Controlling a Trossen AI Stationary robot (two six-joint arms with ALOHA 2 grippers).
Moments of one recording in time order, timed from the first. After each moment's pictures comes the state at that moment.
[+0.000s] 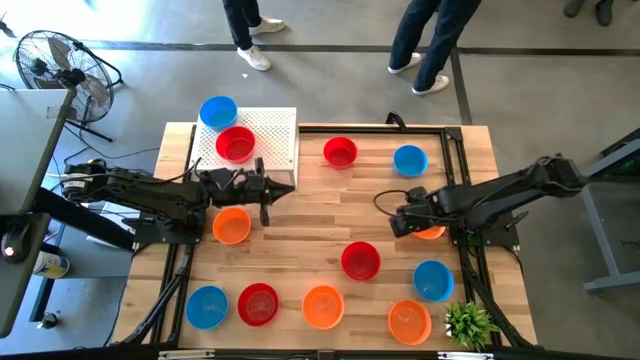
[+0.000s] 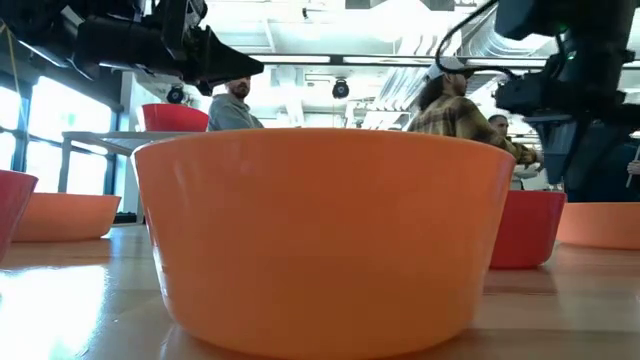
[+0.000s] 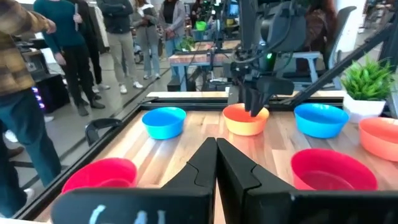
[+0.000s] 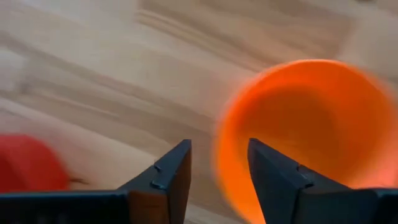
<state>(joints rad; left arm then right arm) 0.07 1.05 0.39 0.67 -0.09 0.07 0.17 1.18 0.72 -0.95 0.19 1.41</state>
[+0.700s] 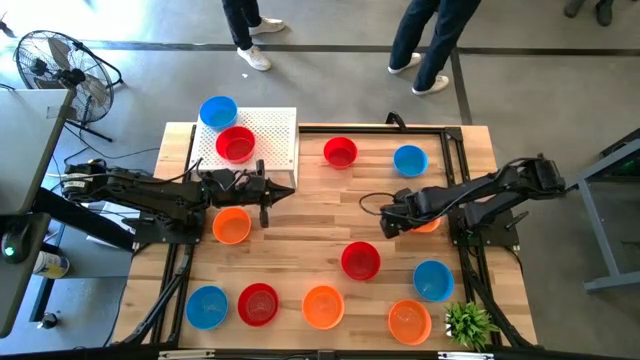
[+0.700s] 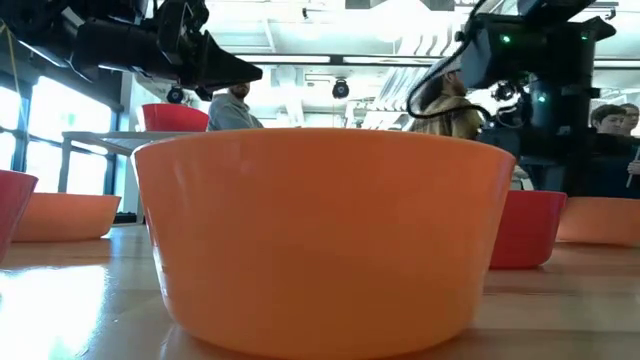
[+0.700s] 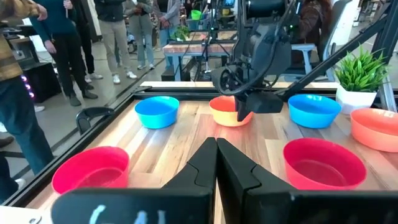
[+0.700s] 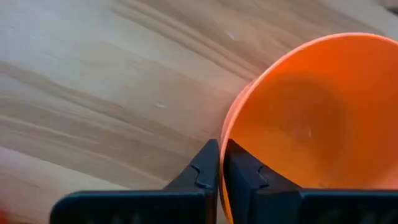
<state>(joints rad) 0.07 1.05 0.39 0.63 -0.07 0.05 0.08 1.41 0.74 -0.87 0.16 1.27</state>
